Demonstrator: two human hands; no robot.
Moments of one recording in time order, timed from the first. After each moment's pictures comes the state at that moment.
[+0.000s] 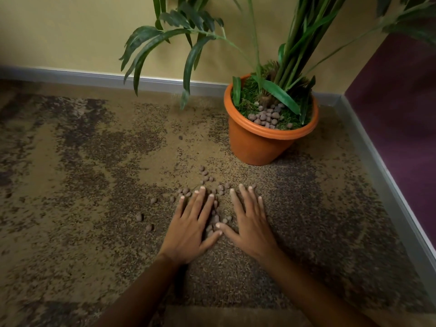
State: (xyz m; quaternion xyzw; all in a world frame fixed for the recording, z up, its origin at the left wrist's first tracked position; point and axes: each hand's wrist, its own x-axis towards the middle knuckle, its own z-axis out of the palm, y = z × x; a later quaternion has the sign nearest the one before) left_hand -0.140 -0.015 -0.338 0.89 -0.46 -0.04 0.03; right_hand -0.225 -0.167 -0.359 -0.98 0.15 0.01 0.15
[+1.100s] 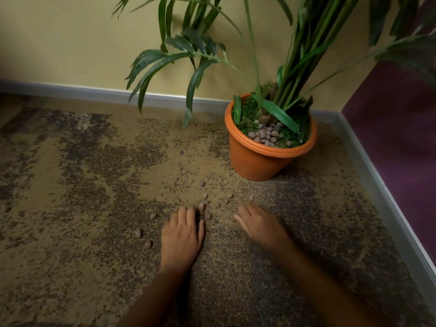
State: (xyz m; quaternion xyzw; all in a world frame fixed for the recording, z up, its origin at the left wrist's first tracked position) left_hand -0.131 -0.027 -0.341 0.95 -0.29 0.07 0.09; right_hand -0.206 -0.206 -0.339 -0.99 0.03 -0.10 0.02
